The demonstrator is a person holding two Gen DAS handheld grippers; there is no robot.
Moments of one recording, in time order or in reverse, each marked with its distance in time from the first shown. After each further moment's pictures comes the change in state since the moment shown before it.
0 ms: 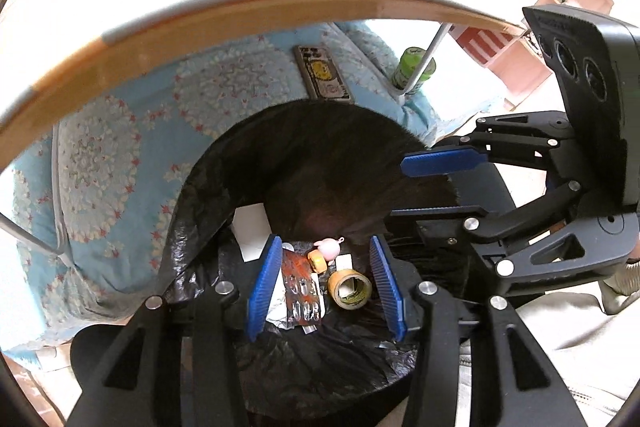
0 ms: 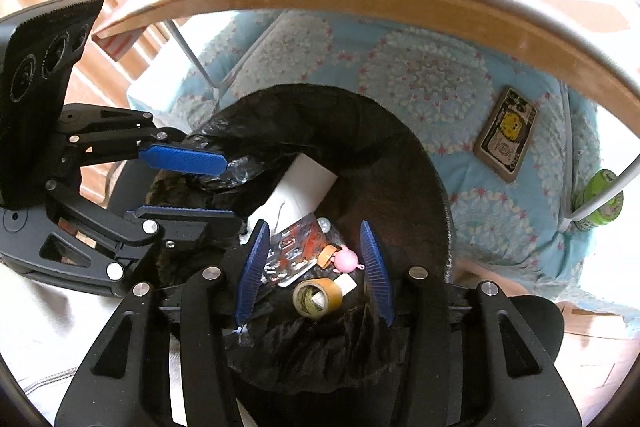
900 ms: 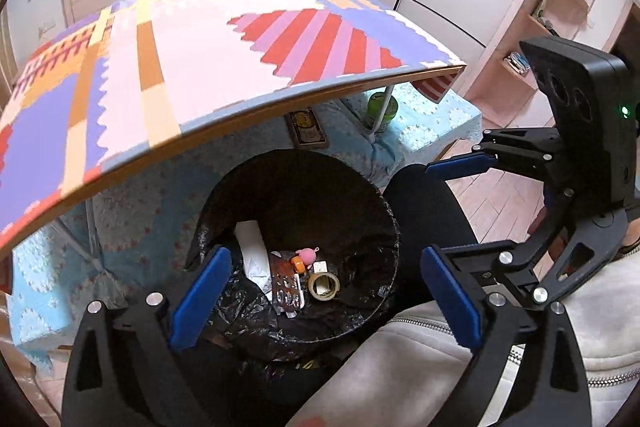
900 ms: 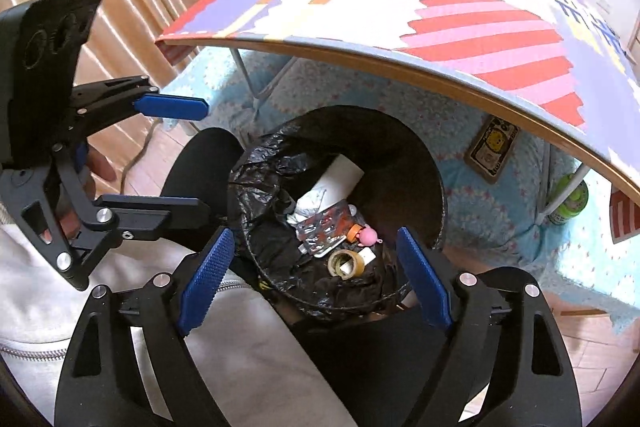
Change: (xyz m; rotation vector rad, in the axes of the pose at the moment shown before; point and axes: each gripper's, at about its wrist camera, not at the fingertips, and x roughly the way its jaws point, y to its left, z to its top) left arm -0.106 -0.047 -0.019 0.049 -0.144 0.028; right arm -0.096 0.047 -0.025 -0.041 -0.050 0.002
